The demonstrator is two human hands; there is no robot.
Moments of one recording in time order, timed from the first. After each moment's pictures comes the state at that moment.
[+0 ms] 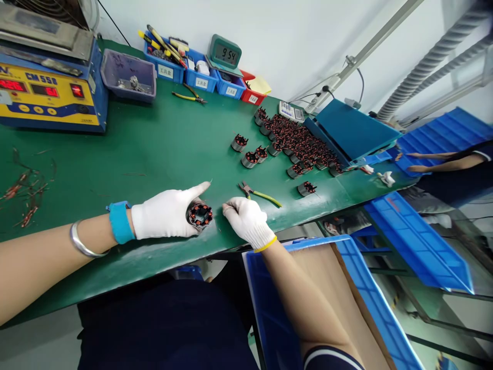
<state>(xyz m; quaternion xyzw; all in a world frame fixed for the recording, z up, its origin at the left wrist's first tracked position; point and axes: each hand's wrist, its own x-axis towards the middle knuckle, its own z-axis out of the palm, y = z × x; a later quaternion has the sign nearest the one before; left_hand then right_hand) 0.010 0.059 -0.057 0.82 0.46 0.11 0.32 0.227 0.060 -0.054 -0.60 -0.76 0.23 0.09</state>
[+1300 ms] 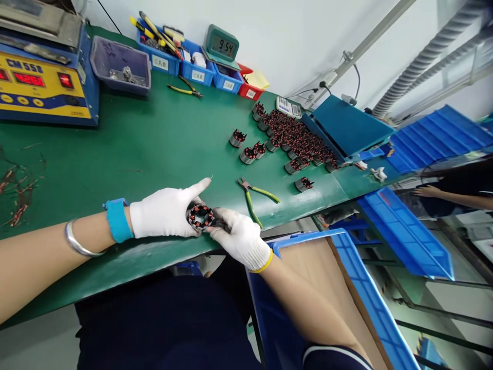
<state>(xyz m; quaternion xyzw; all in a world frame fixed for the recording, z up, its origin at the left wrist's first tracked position) 0.008 0.059 -0.059 0.83 0.44 0.10 0.33 0.219 0.019 -0.061 -0.58 -0.78 0.22 0.07</state>
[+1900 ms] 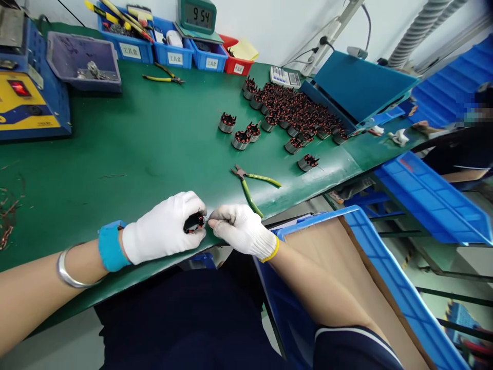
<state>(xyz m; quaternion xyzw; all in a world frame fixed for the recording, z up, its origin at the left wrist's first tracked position) 0.038 0.042 -0.060 0.87 0.39 0.15 0.26 0.237 0.026 -0.057 -0.53 -0.72 0.41 0.16</state>
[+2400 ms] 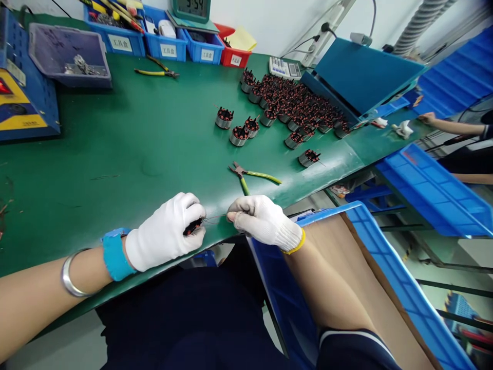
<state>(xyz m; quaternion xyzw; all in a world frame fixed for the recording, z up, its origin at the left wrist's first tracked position) 0.047 0.038 -0.078 0.88 0.36 0.22 0.19 0.276 0.039 -0.033 -0.56 -0.70 0.43 0.08</state>
